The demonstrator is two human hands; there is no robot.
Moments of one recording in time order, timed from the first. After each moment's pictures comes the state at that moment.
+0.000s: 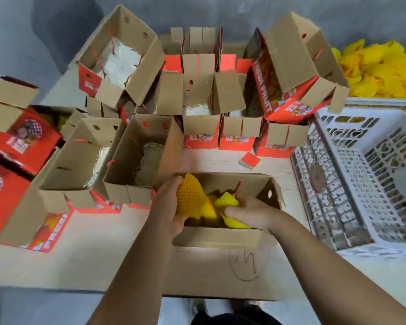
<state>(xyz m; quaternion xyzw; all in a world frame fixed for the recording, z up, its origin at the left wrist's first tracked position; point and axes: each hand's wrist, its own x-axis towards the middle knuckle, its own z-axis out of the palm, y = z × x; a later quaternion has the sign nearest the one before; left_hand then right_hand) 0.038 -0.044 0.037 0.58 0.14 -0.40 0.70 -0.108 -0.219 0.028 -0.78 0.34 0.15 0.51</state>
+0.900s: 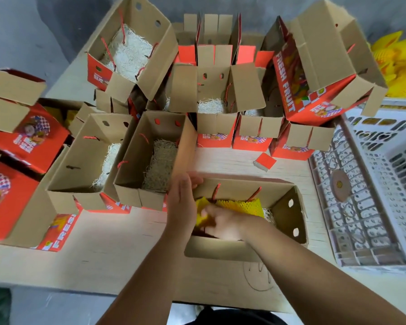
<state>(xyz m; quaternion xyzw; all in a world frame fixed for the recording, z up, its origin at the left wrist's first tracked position) 0.051 -0.051 0.016 0.73 -0.13 -0.18 0.65 -0.027 -0.166 0.001 -0.88 0.17 0.28 0.35</state>
